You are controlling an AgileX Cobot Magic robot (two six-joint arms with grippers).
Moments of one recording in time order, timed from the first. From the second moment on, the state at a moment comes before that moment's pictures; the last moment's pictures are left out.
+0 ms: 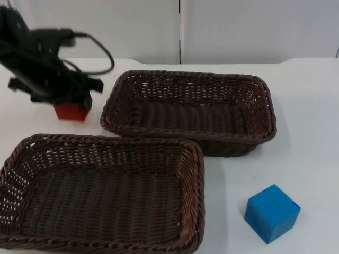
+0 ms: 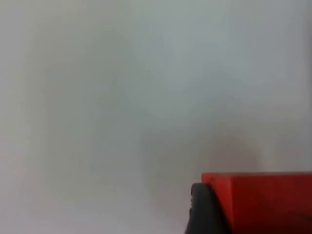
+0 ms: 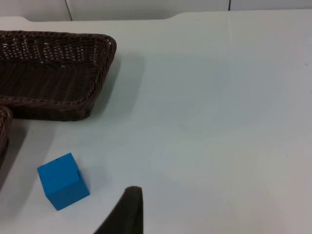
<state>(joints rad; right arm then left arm) 0.08 0.00 -0.52 0.00 1.08 0.03 -0.10 2.17 -1.35 -0.34 0.28 0.31</state>
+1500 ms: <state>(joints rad) 0.08 0.00 -0.52 0.00 1.08 0.03 -0.17 1.91 -1.35 -0.40 0.37 0.33</state>
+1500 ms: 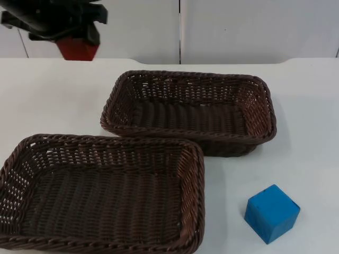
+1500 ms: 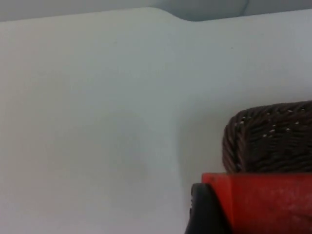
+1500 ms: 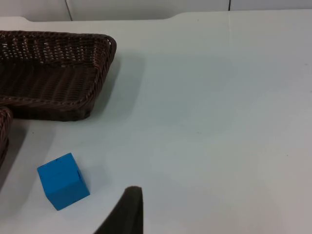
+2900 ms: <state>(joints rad) 0.08 0.00 -0.52 0.00 1.08 0.03 -0.42 2.10 -1.35 -0.40 0.20 0.38</state>
